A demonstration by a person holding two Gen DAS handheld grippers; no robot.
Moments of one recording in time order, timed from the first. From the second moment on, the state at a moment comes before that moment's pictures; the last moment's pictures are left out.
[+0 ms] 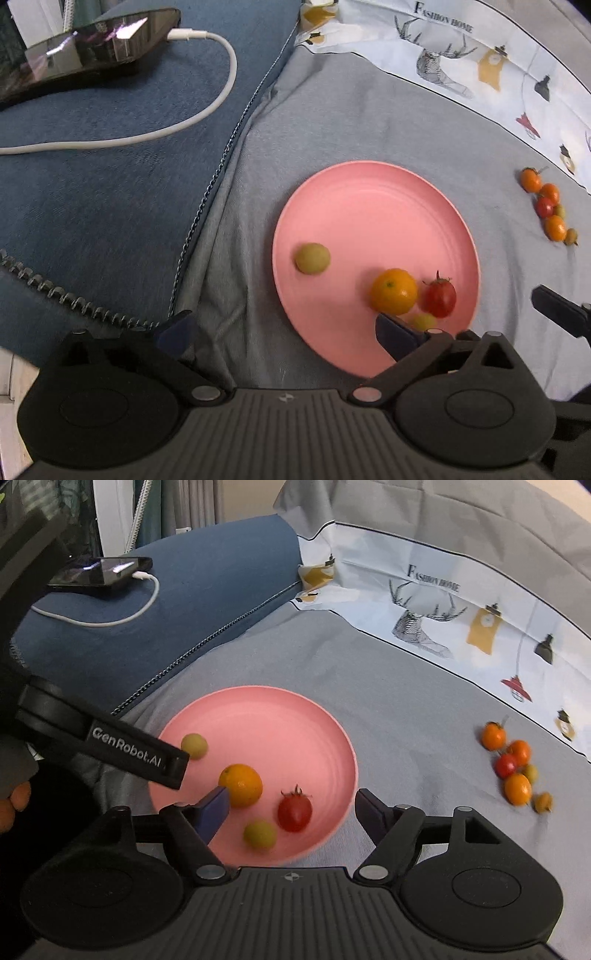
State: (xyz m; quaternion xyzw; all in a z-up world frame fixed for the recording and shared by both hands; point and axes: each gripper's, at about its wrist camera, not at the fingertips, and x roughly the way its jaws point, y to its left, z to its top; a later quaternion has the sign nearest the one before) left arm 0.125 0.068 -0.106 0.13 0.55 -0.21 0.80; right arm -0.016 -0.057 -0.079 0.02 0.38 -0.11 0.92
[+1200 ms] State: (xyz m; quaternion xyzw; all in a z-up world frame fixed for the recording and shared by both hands) left arm -0.021 0.116 -0.019 0.16 0.43 -0.23 0.86; right arm -0.172 -0.008 -0.001 0.02 0.24 -0.16 0.96
